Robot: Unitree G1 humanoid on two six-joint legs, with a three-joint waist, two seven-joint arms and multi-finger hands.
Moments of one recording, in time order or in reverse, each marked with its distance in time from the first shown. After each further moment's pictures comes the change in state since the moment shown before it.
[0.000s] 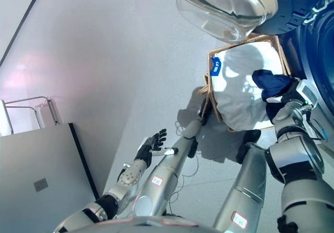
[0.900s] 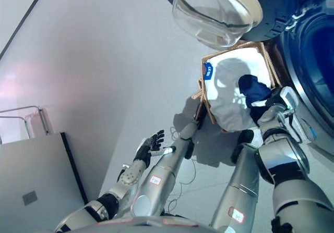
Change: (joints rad) left arm -0.025 -0.008 -0.002 0.088 -0.039 0.005 0.023; right arm 0.065 0.139 -0.093 -0.052 0.144 0.003 0.000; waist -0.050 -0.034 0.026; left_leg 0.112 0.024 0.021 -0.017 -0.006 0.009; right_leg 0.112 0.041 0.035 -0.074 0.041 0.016
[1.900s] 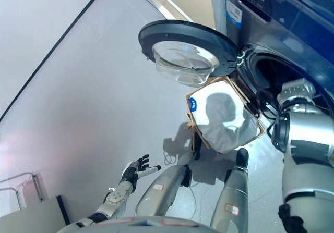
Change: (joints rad) left arm 0.134 0.038 0.064 0.086 -0.035 0.003 -0.038; right arm -0.344 -0.158 -0.426 0.102 0.996 -0.143 -0.018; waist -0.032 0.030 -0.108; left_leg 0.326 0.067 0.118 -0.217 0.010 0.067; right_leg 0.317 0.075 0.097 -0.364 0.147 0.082
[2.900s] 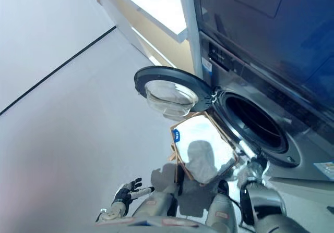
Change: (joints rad) left arm 0.067 -0.024 0.134 0.176 0.079 0.044 -0.041; right arm 0.859 0.418 0.066 -0.156 -0.360 -0.030 0.212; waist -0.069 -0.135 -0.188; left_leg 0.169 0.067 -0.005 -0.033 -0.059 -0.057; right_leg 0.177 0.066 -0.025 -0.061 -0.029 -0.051
